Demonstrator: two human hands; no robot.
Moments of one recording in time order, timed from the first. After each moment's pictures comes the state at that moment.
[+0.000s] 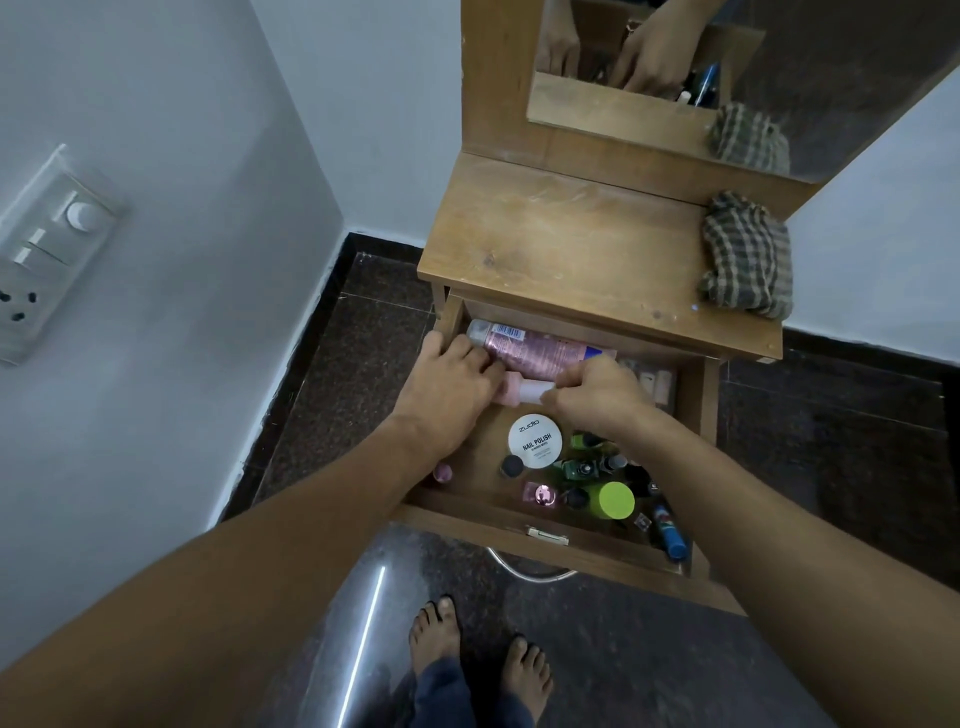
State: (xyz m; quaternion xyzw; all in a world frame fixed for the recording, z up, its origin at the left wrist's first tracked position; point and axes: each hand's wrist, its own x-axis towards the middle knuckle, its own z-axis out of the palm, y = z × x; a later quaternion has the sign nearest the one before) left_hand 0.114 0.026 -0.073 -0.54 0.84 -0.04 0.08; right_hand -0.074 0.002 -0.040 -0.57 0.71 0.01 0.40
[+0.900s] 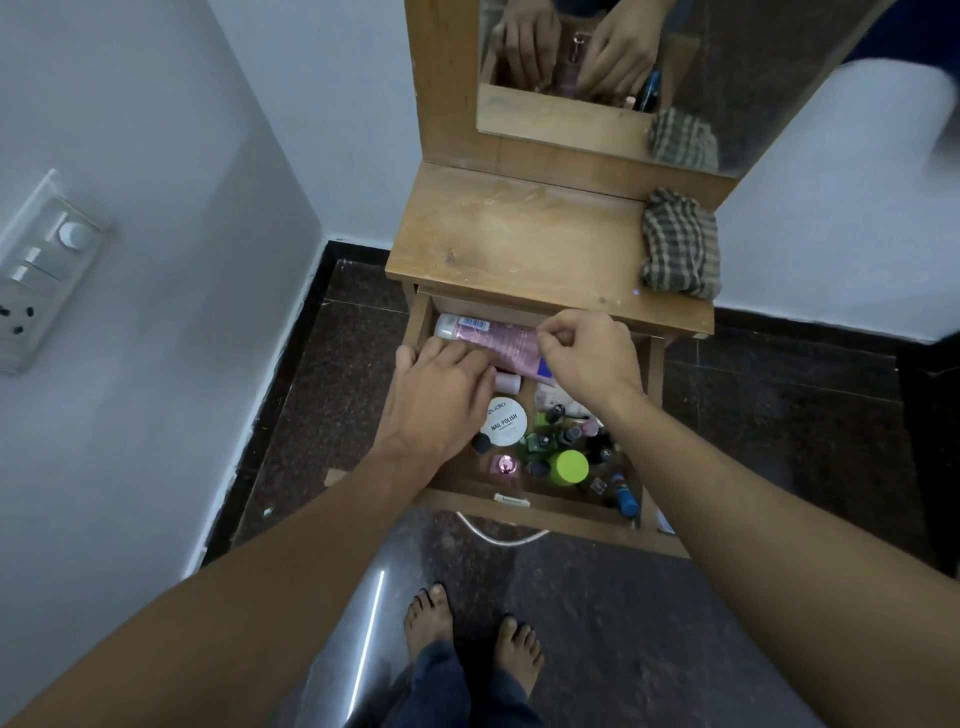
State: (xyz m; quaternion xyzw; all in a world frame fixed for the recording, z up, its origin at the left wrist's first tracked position) left_hand 0.083 0.063 -0.042 -0.63 0.76 0.04 -0.15; right_hand -0.095 0.017 -0.001 -0.61 0.71 -0.19 0.30
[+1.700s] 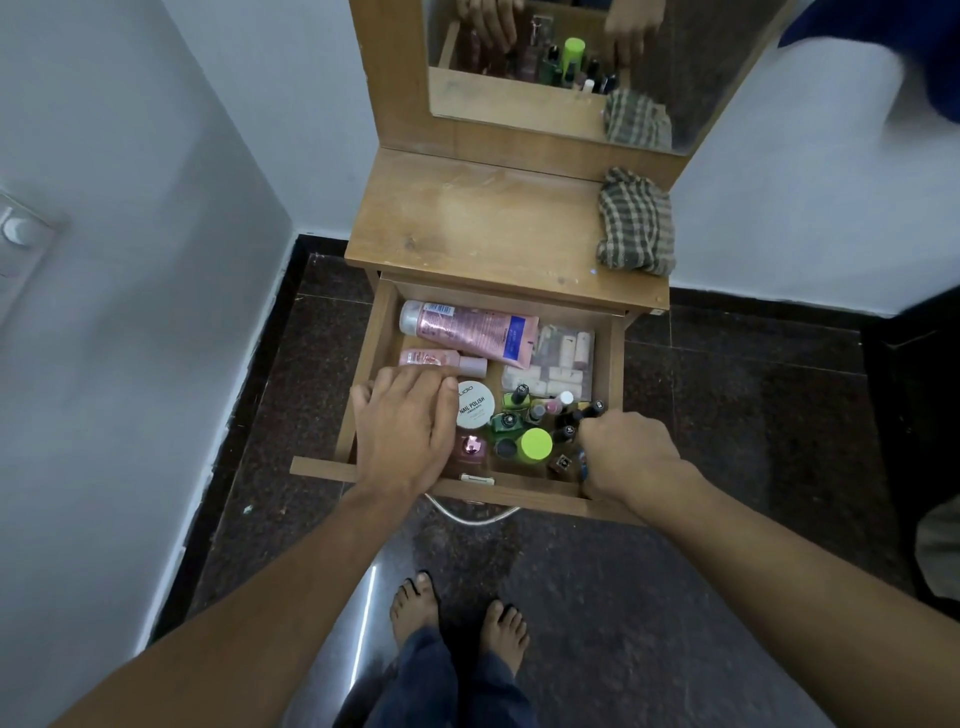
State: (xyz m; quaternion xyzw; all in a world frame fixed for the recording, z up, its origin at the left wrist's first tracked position) left_hand 0.069 0.113 -0.044 -0.68 0.69 0.10 -0.21; right_hand -0.157 0.104 0.007 -0.72 0.60 0.31 0.15
